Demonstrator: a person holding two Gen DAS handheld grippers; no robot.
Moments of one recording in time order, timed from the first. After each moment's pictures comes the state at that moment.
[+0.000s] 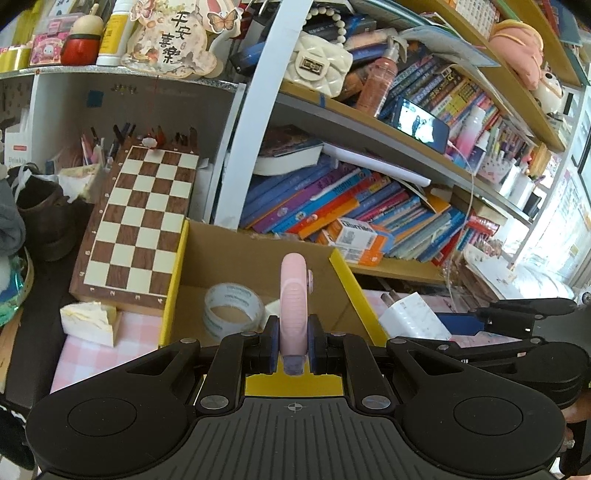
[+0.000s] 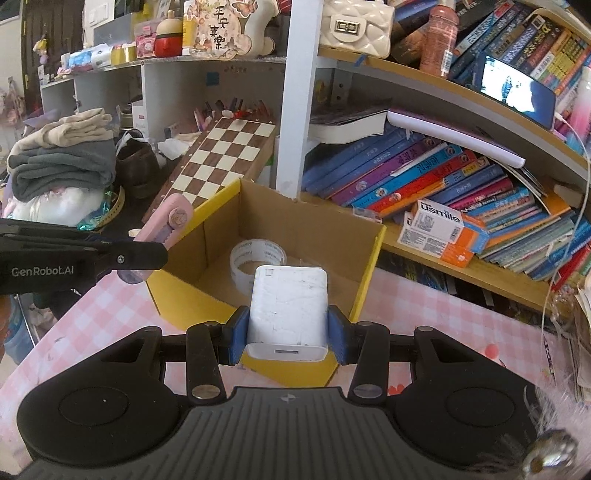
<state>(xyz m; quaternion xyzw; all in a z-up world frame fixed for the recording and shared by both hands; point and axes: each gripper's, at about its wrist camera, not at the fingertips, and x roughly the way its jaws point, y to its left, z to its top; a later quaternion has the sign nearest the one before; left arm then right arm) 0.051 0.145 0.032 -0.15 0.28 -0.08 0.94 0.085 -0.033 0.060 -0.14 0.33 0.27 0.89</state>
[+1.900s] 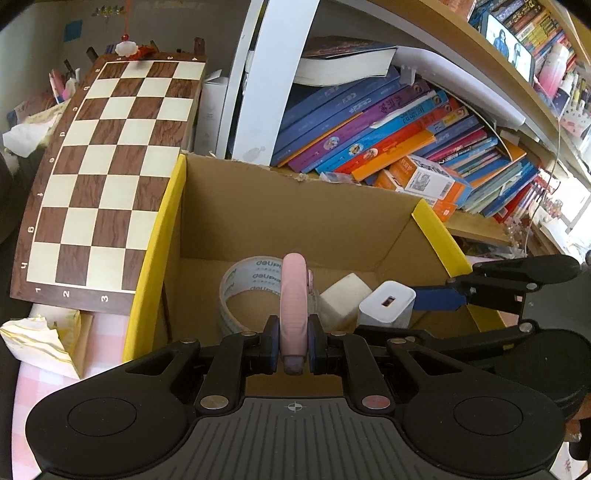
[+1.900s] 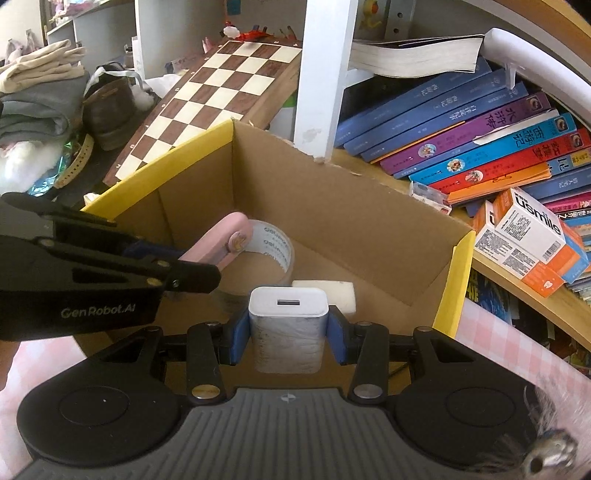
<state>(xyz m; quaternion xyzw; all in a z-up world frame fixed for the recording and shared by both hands) 0.186 0.154 -0.054 -0.13 0.39 -0.06 0.91 0.224 0.029 -0.028 -0.19 0.39 0.33 0.84</state>
